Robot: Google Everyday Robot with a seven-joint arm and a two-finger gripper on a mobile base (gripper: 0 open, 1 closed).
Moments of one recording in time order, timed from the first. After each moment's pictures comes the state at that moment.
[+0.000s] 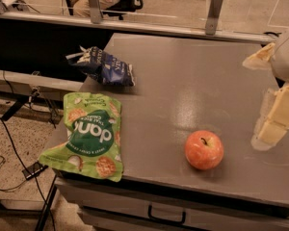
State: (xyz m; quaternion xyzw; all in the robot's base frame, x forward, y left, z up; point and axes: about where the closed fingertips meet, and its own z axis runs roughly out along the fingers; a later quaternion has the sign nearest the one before) arm 0.413 -0.197 0.961 -0.62 0.76 0.04 0.17
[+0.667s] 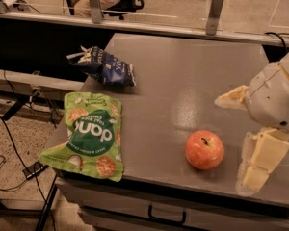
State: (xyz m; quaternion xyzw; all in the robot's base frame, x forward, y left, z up) arm 0.361 -0.153 0.912 -0.66 0.72 0.14 0.15
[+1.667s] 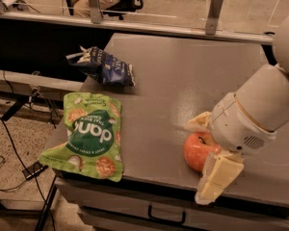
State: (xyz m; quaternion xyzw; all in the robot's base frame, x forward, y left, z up) arm 0.350 -0.107 0.858 -0.68 0.70 0.18 0.15
